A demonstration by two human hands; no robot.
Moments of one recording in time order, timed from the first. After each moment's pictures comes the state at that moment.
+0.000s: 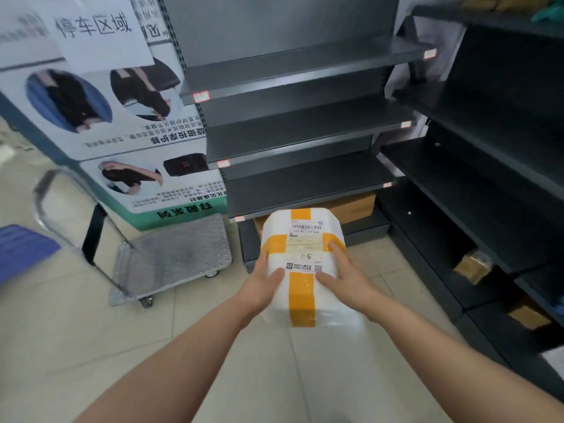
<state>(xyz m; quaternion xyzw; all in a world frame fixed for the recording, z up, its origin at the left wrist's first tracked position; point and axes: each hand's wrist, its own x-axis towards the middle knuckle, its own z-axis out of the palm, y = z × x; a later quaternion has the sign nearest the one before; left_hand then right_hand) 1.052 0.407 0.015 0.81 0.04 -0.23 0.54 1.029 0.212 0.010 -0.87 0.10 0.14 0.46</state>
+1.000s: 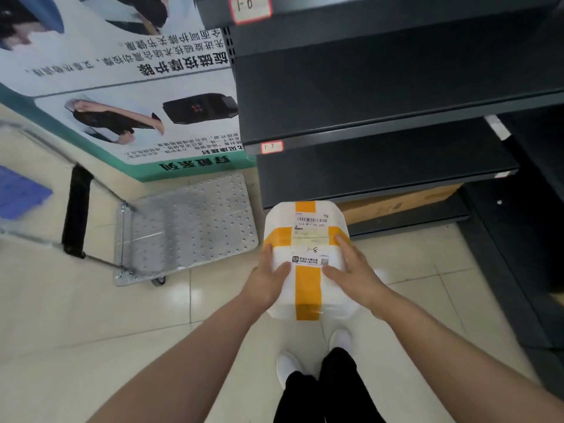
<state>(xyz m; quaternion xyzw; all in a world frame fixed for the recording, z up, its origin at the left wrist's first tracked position) 1.373 0.547 -0.113 0.79 0.17 -0.29 0.51 1.370 0.353 -0.117 -0.82 0.15 0.27 0.48</state>
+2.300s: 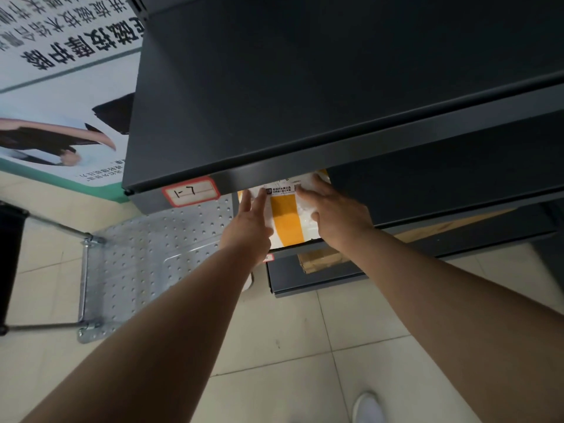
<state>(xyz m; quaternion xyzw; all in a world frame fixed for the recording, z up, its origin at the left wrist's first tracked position) 1.659 0.506 -0.276 0.98 0.02 -0.18 0.12 1.662 0.328 -0.275 -0.97 -0.09 0.12 0.17</state>
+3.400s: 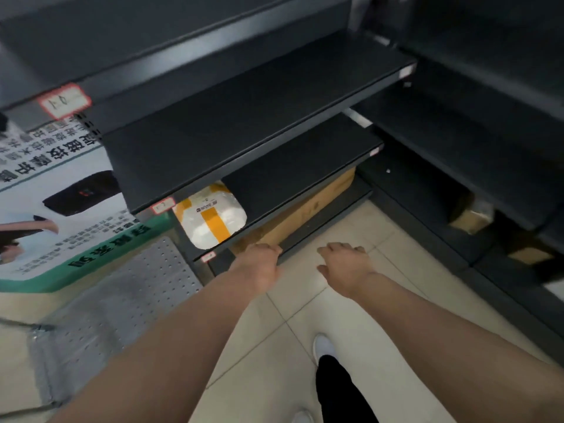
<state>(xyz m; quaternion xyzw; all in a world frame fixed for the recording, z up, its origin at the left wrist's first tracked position) 1.439 0.416 -0.072 0.89 -0.34 -0.29 -0.02 1.337 0.253 -0.090 -0.96 0.12 0.23 0.09</state>
